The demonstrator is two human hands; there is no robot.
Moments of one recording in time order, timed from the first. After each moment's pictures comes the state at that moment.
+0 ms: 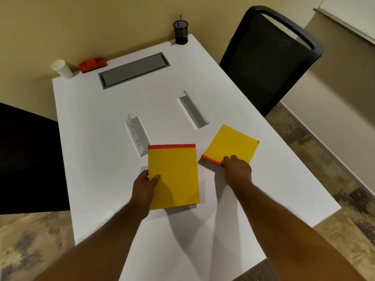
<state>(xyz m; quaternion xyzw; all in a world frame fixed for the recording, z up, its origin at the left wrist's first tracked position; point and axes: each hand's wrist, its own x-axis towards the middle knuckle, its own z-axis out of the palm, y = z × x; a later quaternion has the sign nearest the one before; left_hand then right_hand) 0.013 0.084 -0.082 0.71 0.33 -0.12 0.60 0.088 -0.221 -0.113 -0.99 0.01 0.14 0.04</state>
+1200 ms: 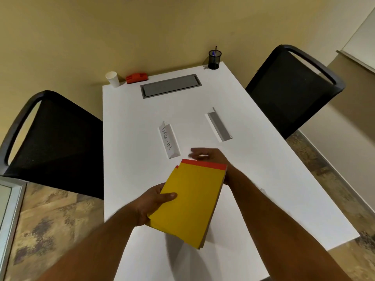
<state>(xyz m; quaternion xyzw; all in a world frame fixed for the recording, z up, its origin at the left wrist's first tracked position) -0.057 0.163 -0.033 0.56 0.18 -0.35 0.73 0.090 -0.087 -0.003 -0.69 -0.14 0.28 0.65</state>
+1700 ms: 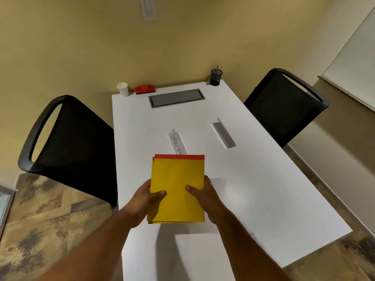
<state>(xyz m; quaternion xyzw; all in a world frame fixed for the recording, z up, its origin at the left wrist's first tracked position) -0.101 0.245 -0.037 0.59 0.18 -0.17 0.77 -0.052 0.002 -0.013 -0.71 0.08 0.28 0.64</state>
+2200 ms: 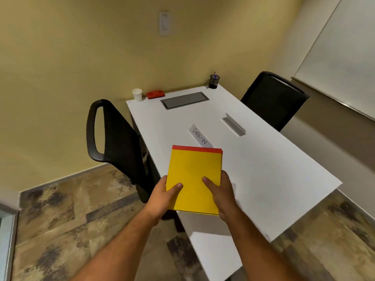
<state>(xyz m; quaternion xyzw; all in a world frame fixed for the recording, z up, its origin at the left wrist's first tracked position) -0.229 0.403 -0.002 0.67 0.08 -0.15 0.73 -0.219 0.185 0.027 -0.71 0.18 0.06 0.67</state>
